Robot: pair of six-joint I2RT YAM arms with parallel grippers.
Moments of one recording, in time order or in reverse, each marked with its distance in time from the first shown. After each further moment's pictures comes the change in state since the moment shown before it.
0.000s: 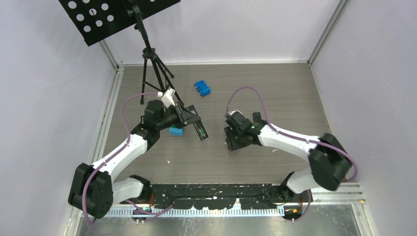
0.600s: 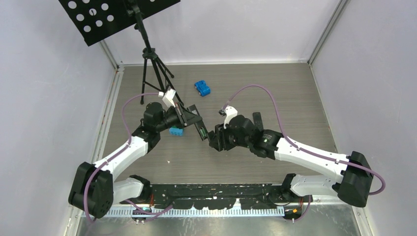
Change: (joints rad) left arm 0.000 0.006 -0.061 0.161 0.043 0.000; right arm 0.180 -0.326 -0.039 0.263 -0.097 0.091
